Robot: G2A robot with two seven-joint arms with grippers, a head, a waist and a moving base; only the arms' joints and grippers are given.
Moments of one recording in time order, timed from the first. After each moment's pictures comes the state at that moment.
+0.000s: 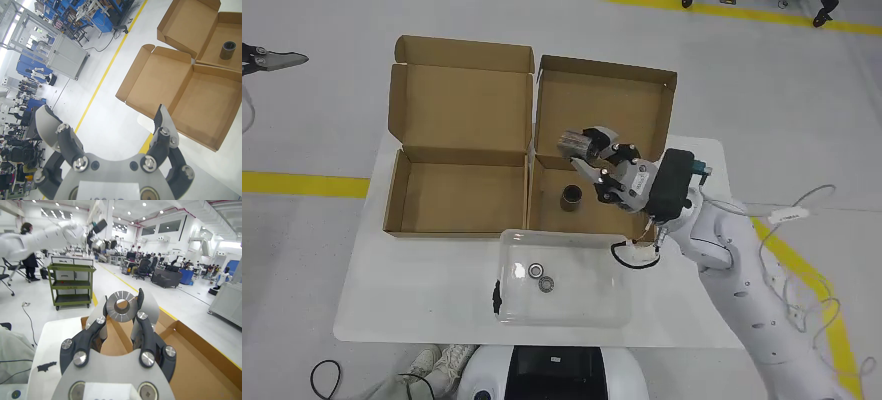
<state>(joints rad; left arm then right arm) 0.40 -0.15 -1.00 -1.50 0.90 -0.88 -0.13 -1.08 -1.18 1.10 -1.79 -1.11 -0.66 -0.12</state>
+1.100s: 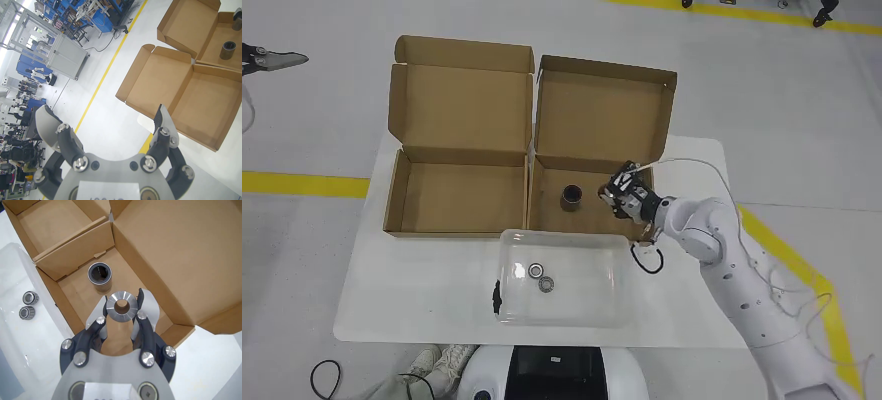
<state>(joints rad) 0.40 -0.15 -1.00 -1.50 0.90 -0.88 -0.13 -1.01 -1.19 1.06 -1.47 -1.08 -0.54 0.58</state>
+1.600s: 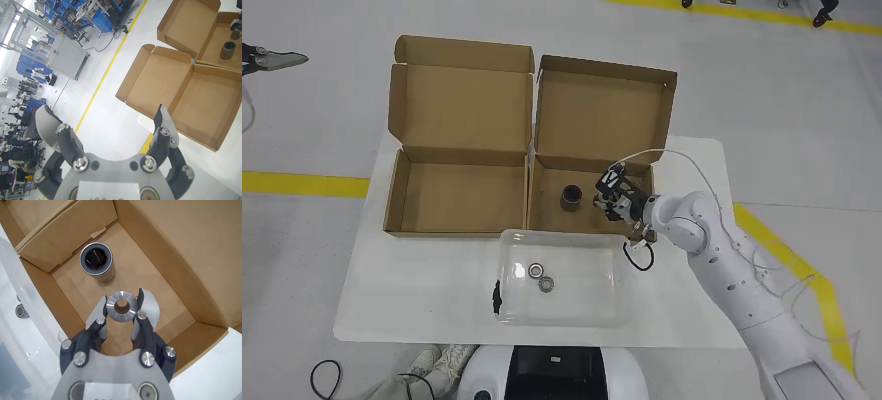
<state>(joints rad) 0.40 -0.15 -1.00 -1.50 0.90 -0.88 -0.13 -0.91 -1.22 0.95 -1.31 -1.00 -0.52 0.65</state>
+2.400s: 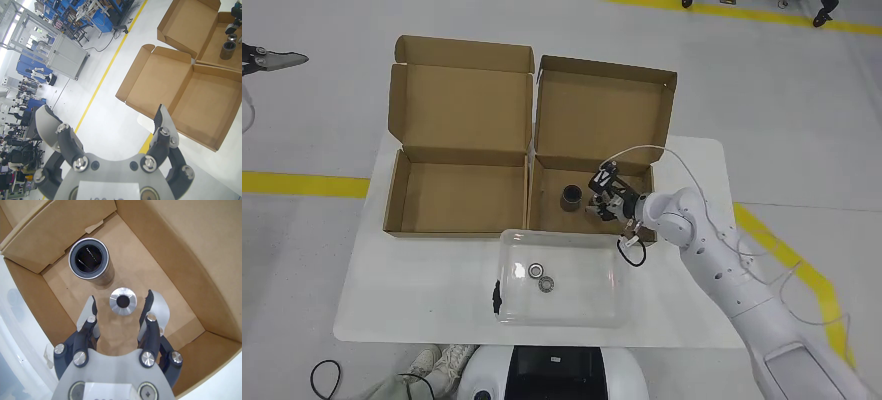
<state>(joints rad) 0.40 -0.15 -1.00 -1.50 0.90 -0.88 -0.13 -0.84 -1.26 0.88 -1.19 -1.02 -0.52 0.58</state>
